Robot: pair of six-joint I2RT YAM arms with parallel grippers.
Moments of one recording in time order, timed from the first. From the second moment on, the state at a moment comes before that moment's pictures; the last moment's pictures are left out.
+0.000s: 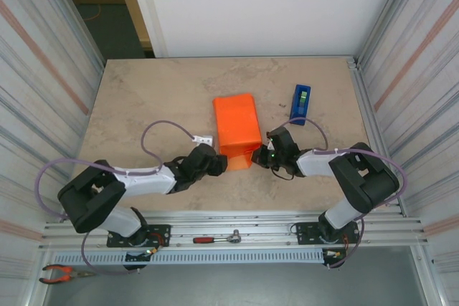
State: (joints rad) left arm -0.89 1.45 0.54 0.15 -0.27 -0.66; right arm 0.58 1.57 0.53 0.22 -0.28 0.90
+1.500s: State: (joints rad) left arm -0.95 1.61 0.67 0.04 -0.46 -0.58; right arm 0.54 1.34 0.46 0.12 -0.25 0.93
